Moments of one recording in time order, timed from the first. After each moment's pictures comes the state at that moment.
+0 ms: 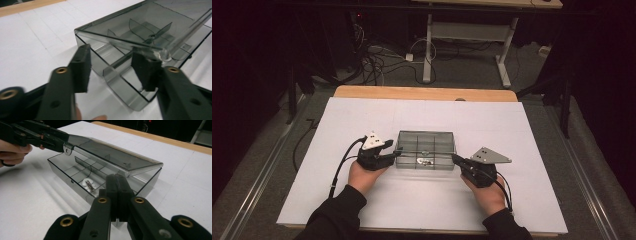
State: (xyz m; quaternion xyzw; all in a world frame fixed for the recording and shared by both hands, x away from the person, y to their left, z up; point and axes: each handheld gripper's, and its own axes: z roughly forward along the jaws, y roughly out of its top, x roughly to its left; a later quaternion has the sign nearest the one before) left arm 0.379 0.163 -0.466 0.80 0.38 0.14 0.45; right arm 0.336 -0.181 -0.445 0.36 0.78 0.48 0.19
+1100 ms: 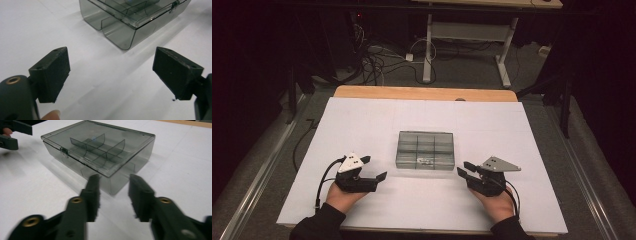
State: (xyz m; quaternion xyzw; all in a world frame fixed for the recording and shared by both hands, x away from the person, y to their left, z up) left arm 0.323 0.215 -0.479 0.80 0.37 0.13 0.44; right arm 0.320 -0.210 -0.464 0.39 0.78 0.47 0.16
